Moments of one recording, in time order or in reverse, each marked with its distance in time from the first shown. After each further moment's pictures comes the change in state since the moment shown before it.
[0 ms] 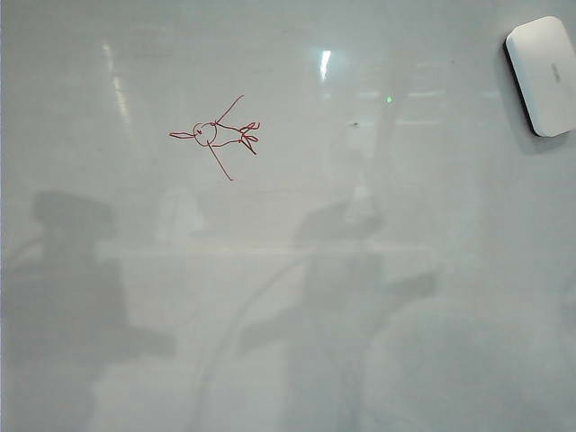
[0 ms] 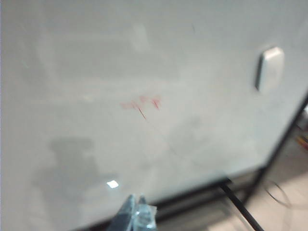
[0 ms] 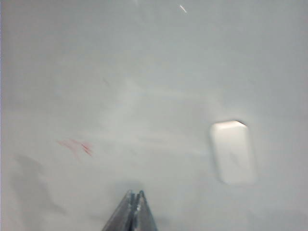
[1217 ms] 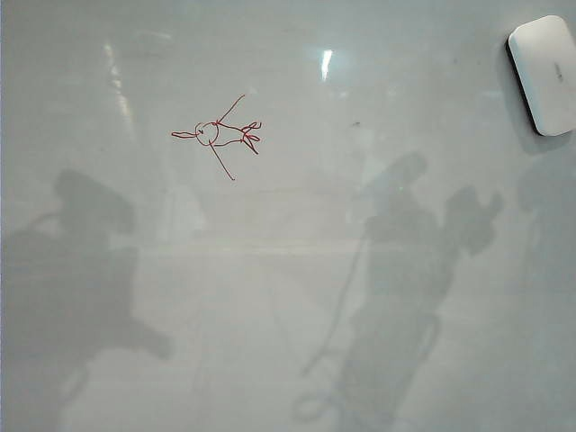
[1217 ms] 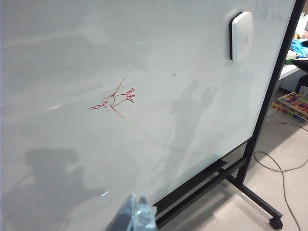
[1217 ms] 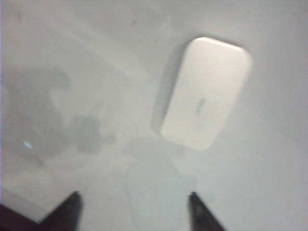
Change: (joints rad) left arm -0.224 0.009 -0.280 0.276 -0.046 0.132; right arm 0.048 0.398 -0.425 0.521 0.287 -0.606
